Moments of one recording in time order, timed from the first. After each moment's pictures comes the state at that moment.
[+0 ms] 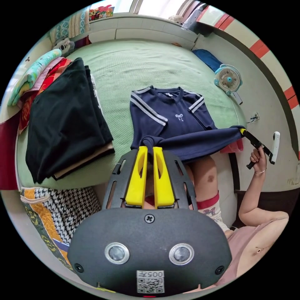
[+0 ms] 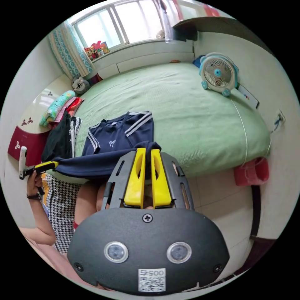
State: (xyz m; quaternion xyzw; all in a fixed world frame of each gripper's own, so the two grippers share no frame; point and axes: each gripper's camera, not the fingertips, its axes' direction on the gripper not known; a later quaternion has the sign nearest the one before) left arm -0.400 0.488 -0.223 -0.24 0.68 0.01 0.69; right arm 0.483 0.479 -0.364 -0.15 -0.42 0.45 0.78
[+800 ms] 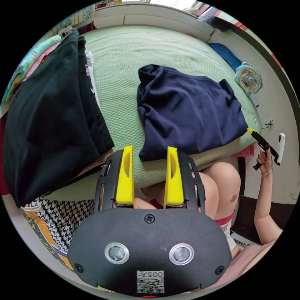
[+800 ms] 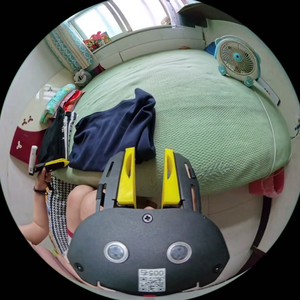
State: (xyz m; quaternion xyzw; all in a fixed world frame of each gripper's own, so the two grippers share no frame) left arm -0.216 0.506 -0.147 -0.29 0.66 0.02 0.69; right arm 0.403 0.461 -0.219 -0.15 -0.48 0.43 0.75
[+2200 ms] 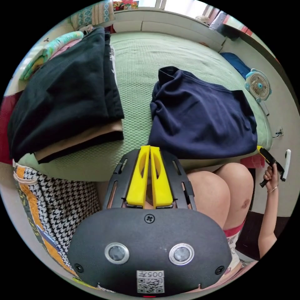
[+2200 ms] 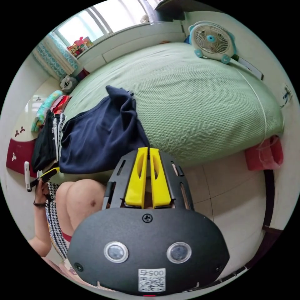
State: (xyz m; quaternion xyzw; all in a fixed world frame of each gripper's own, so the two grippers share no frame) left arm -0.131 0.573 -0.223 -0.28 0.60 -0.03 0.74; right arm 0.345 0.523 -0.183 -0.20 -0.45 0.48 0.73
